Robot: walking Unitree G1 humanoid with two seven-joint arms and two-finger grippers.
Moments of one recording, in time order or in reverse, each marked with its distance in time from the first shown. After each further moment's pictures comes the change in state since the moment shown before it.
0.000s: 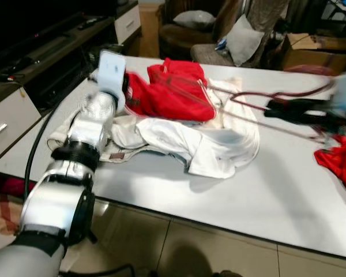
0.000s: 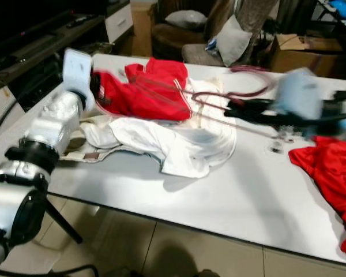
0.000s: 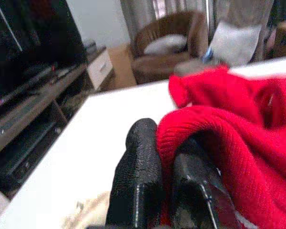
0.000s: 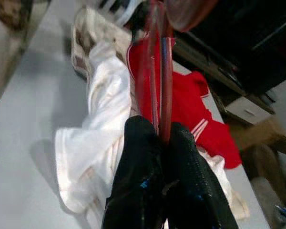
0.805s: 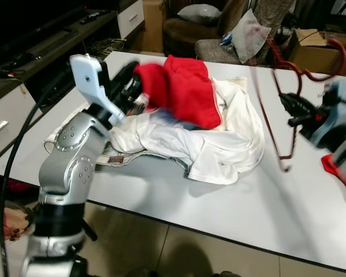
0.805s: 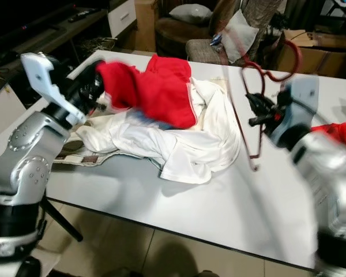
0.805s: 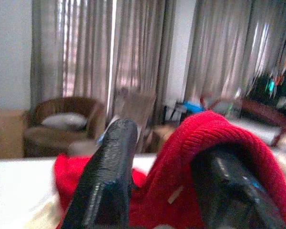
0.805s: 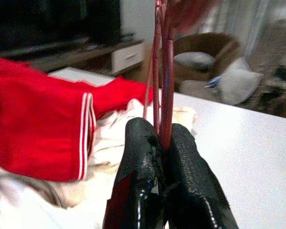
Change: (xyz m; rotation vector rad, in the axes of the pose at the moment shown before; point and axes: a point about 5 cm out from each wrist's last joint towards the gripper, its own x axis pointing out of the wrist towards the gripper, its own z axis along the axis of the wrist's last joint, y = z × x) left arm -0.096 -0.028 0.065 -0.418 -0.471 -0.376; right arm 0.038 0.031 -0.059 0.686 0.012 -0.840
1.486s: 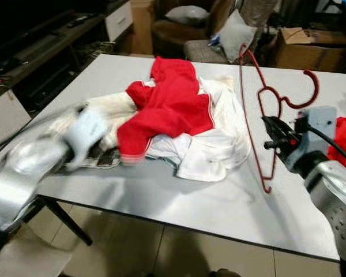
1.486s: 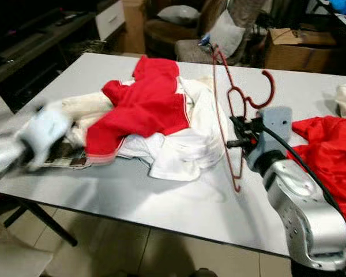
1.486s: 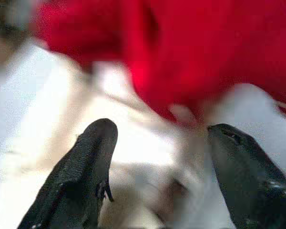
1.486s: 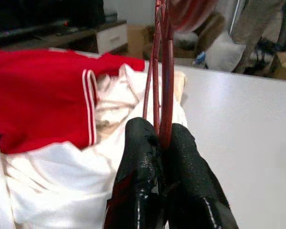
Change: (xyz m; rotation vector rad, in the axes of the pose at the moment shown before) left arm -0.094 0.058 -0.036 0.605 0.881 -0.258; right arm -0.015 0.030 -0.030 0.006 0.099 -0.005
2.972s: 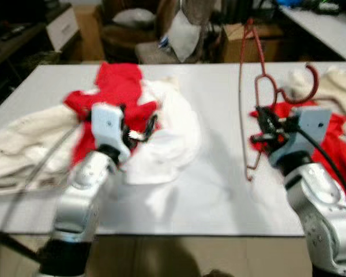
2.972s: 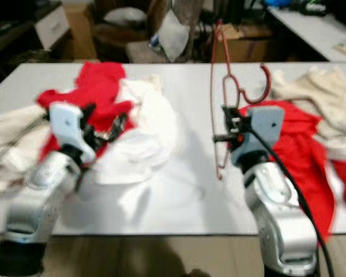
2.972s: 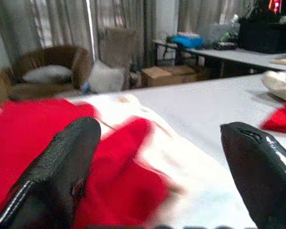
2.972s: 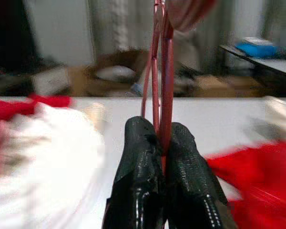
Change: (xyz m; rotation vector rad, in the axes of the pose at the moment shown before) left arm 0.062 -0.044 0.042 -0.556 -0.486 0.395; right arm 0.005 0.022 -0.001 0.055 -0.153 -0.102
